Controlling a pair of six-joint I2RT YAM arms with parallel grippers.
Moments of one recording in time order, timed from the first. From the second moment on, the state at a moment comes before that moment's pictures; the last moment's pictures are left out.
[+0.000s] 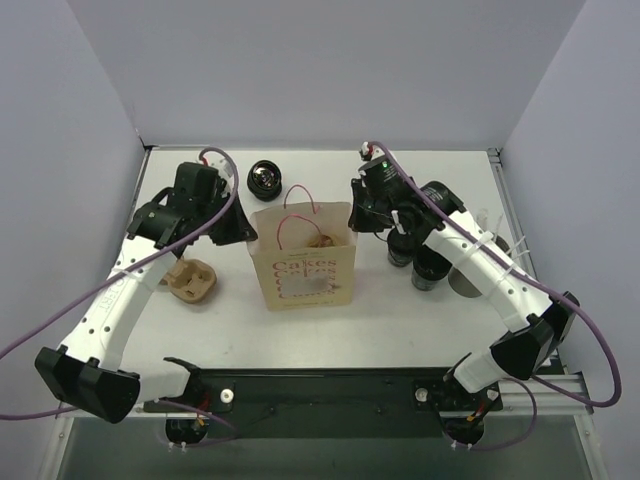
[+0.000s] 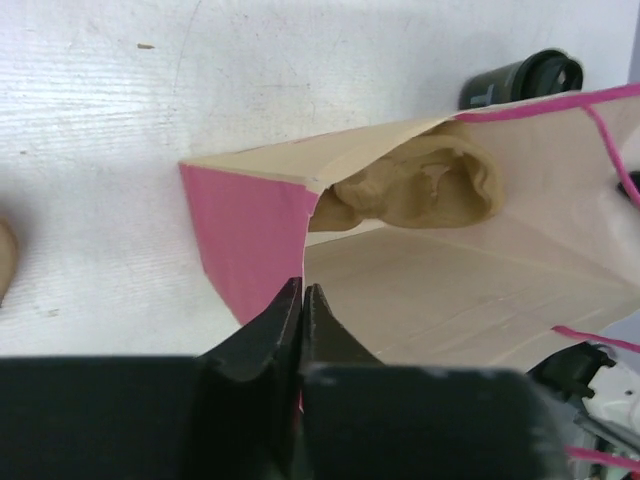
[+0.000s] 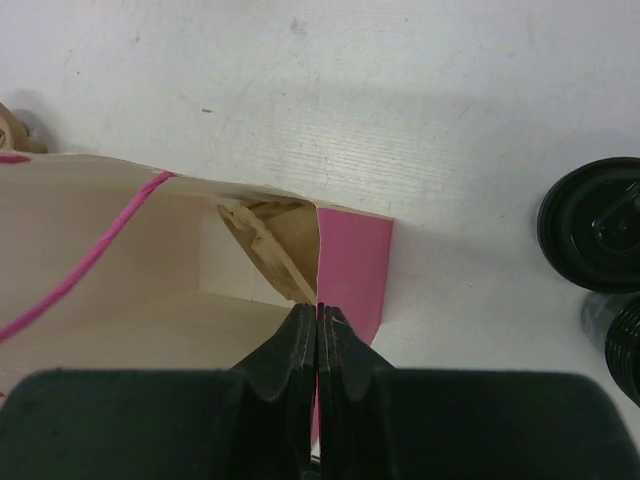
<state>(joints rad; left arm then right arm) -0.37 1.25 1.38 -0.92 0.18 -0.56 0.69 1.50 1.59 -0.90 0.16 0.52</state>
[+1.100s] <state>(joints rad) -0.44 1.20 1.61 -1.11 -0.34 -0.54 0.83 1.10 1.01 -0.25 0.21 0.28</state>
